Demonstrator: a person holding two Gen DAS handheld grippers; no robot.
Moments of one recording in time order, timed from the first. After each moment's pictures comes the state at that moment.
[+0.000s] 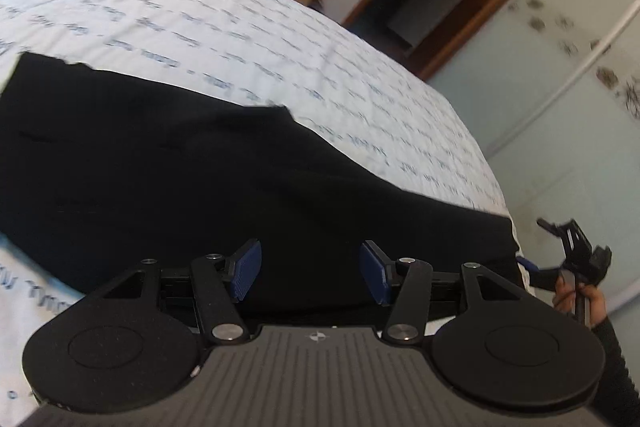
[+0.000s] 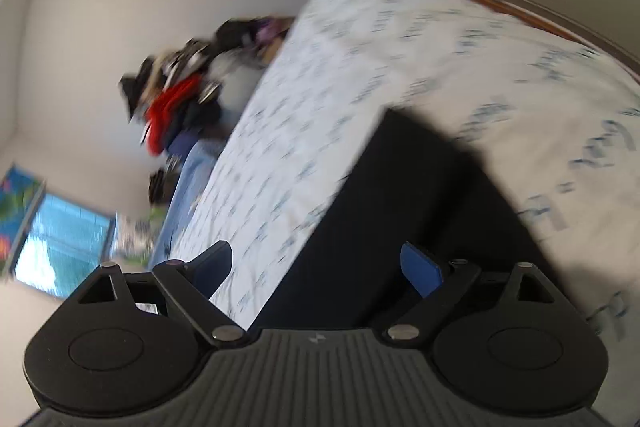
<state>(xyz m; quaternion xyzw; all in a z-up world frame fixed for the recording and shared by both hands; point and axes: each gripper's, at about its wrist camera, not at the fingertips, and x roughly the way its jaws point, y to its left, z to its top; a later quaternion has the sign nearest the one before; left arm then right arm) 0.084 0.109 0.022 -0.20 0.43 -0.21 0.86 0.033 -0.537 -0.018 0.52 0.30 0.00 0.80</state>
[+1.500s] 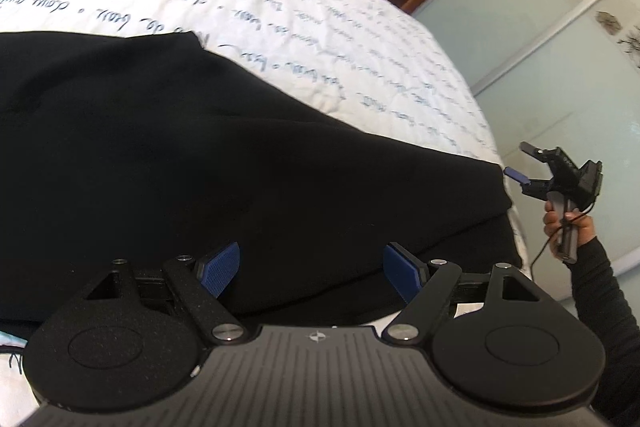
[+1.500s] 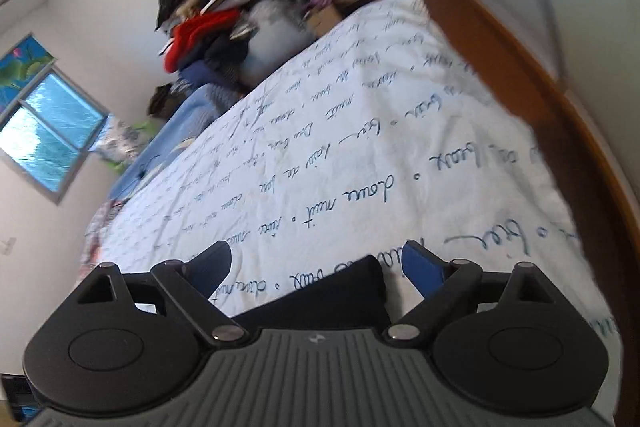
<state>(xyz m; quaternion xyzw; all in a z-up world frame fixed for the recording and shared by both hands) 0.126 0.023 -0.010 -0.18 0.50 -0.25 0.81 0.136 -0.610 0.001 0.34 0.35 0.10 0.87</state>
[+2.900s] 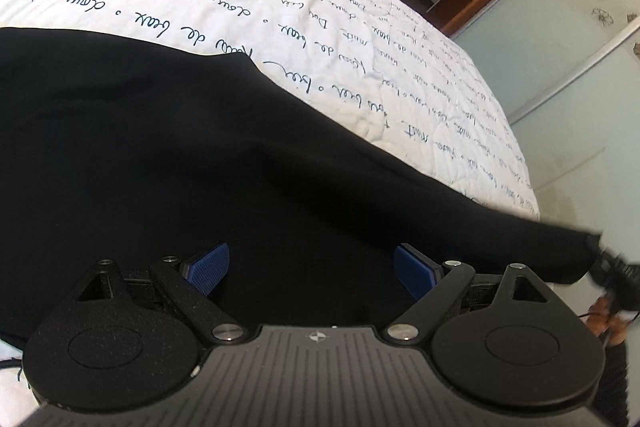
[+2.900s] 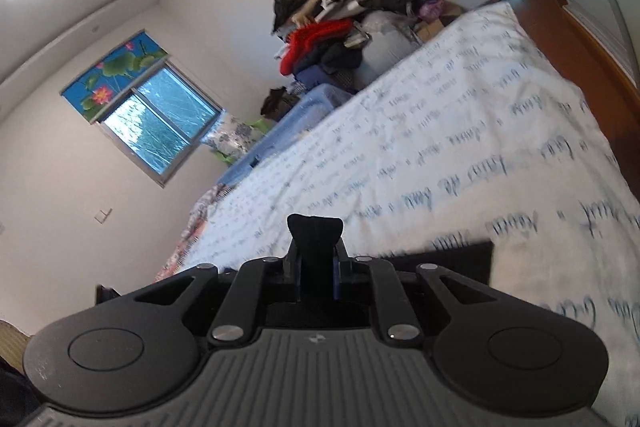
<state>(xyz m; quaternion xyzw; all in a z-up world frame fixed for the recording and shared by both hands) 0.142 0.030 -0.017 -0.19 0.50 -0.19 0.83 0.024 -0.594 0.012 0.34 0.25 0.25 0.87</state>
